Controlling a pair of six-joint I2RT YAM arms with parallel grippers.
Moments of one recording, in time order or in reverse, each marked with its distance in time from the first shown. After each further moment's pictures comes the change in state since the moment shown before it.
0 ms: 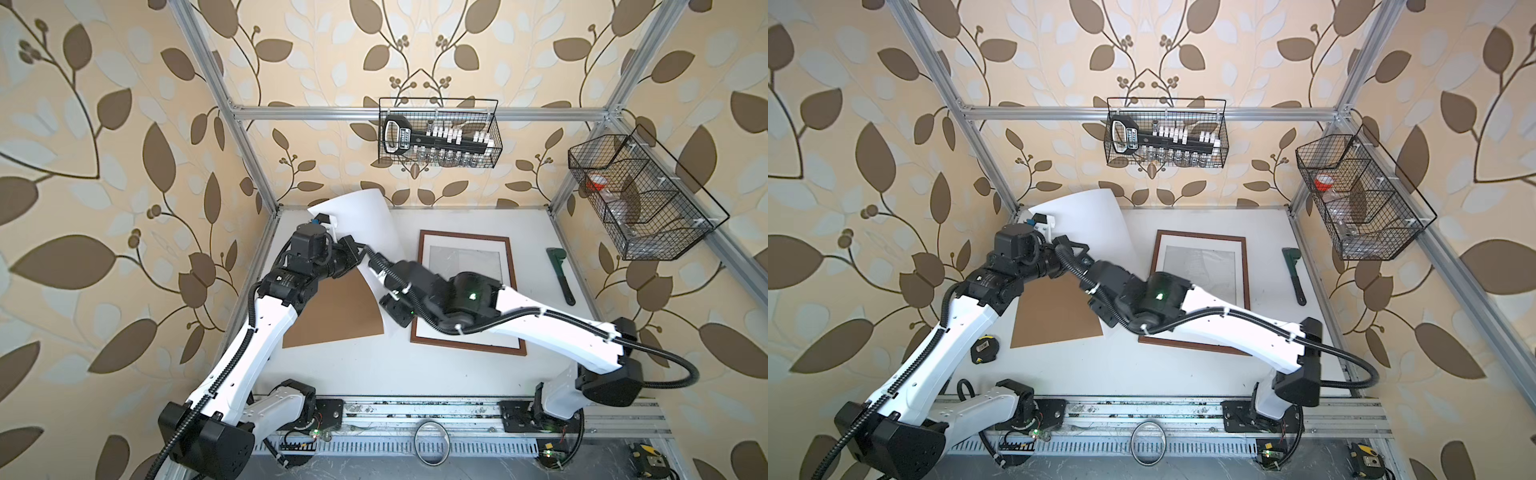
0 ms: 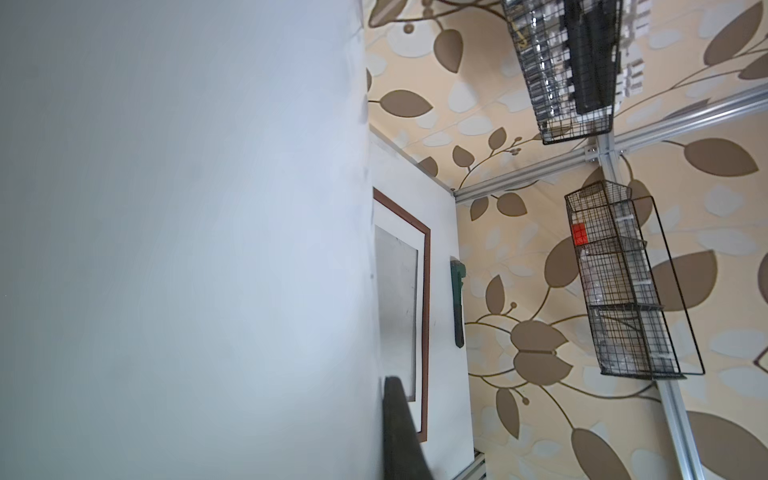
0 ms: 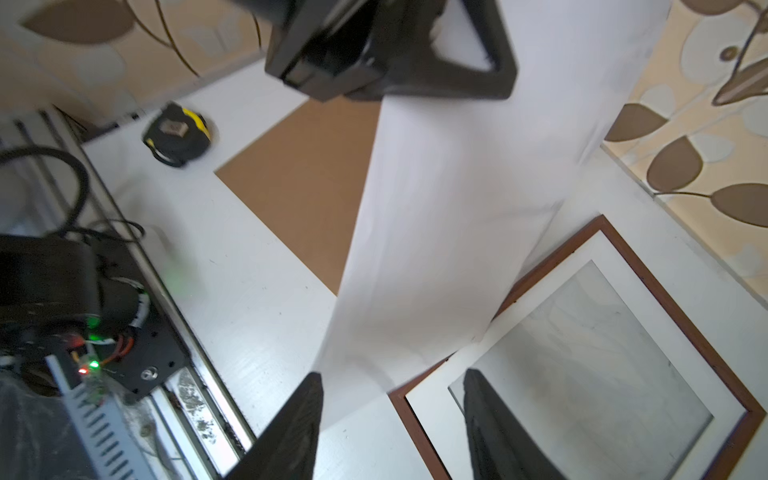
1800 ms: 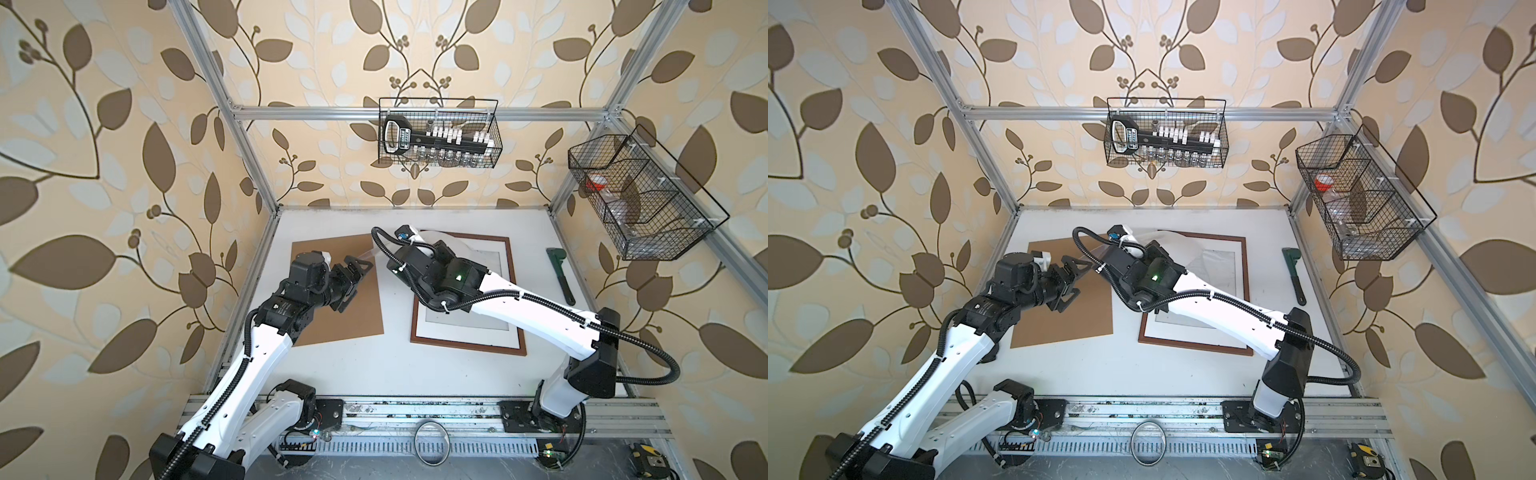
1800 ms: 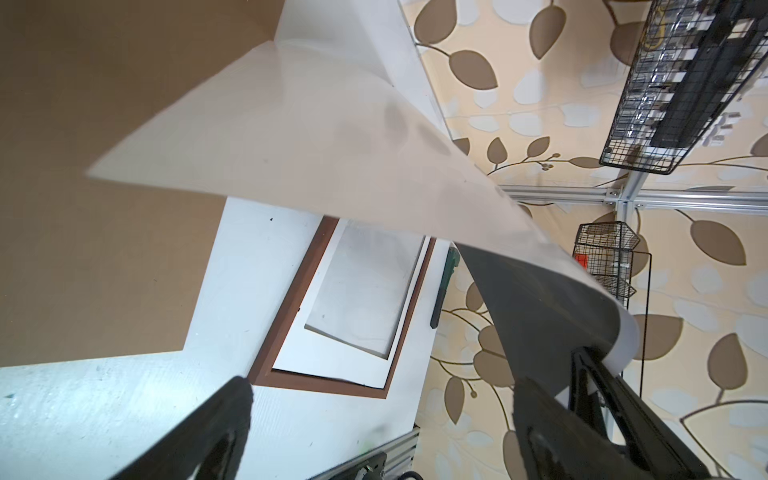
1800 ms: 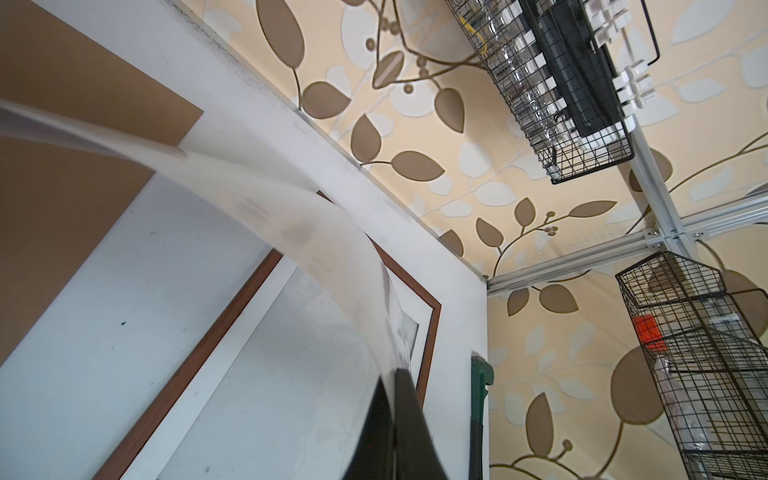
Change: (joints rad) left arm 0.001 -0.191 -0.293 -0.002 0.024 -0.399; right arm -0.096 0.129 -0.030 -0.016 0.745 -0.140
